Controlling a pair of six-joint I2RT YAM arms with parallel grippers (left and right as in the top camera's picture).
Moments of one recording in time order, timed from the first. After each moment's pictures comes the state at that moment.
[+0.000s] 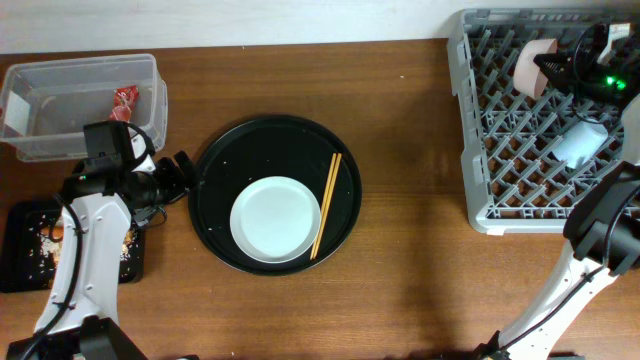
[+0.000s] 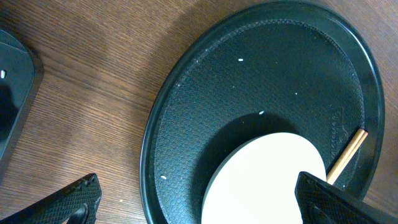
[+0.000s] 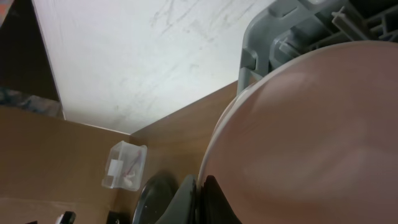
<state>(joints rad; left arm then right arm) 0.21 1.52 1.14 -0.80 0.24 -0.36 -0.56 2.36 2.11 -0.63 -1.20 0.22</state>
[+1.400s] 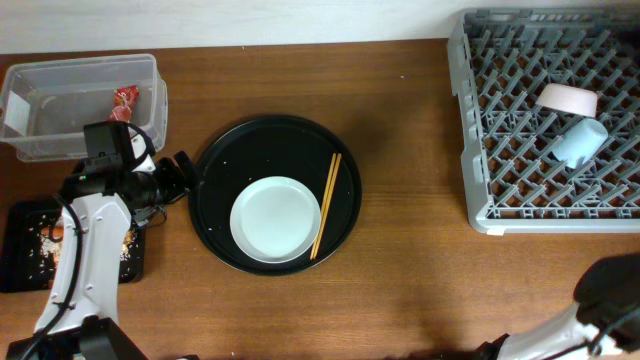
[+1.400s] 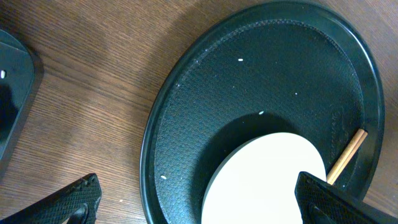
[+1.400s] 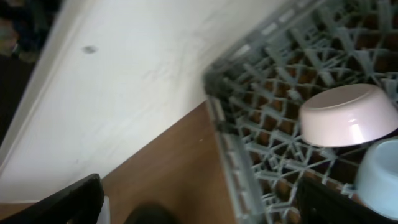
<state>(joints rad) 0.21 1.52 1.14 -0.80 0.24 -0.36 -0.68 1.86 2.09 -1.01 -0.79 0.28</state>
